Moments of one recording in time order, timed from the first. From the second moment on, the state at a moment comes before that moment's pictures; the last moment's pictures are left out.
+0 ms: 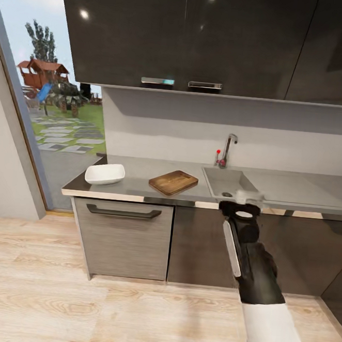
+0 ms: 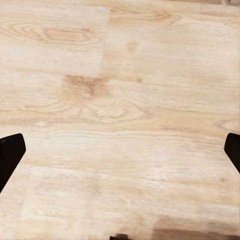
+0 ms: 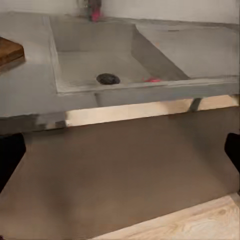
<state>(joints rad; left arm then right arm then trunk) 0.00 0.02 0.10 -0.40 0.02 -0.40 0.00 -0.69 0.11 0.09 -1.47 0.03 0.84 -0.47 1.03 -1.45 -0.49</state>
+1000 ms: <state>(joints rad) 0.00 0.04 0.07 -0.19 0.01 -0.39 0.00 -1.51 0.12 0.09 -0.36 -0.14 0.68 -0.23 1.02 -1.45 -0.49</state>
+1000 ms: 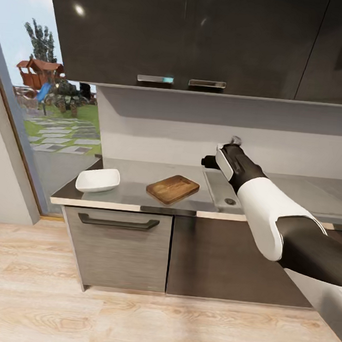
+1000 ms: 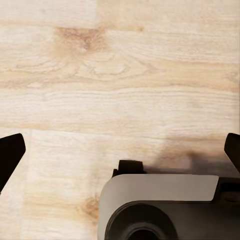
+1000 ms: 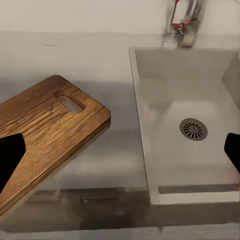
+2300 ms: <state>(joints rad) 0.00 0.04 0.06 -0.19 0.01 -0.40 0.00 -1.45 0.11 0.09 -0.24 -0.05 0.63 -0.08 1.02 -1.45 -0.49</state>
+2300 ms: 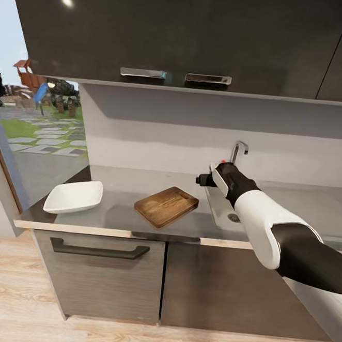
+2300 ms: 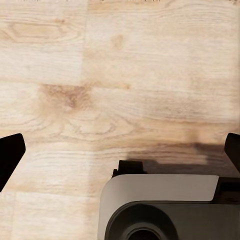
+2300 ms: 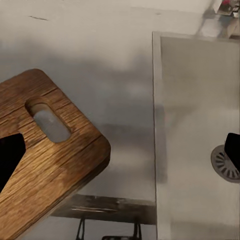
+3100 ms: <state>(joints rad) 0.00 0.04 0.07 -0.19 0.01 -0.40 0.00 -1.43 0.11 0.09 -0.24 -0.04 0.63 0.00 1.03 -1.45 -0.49</state>
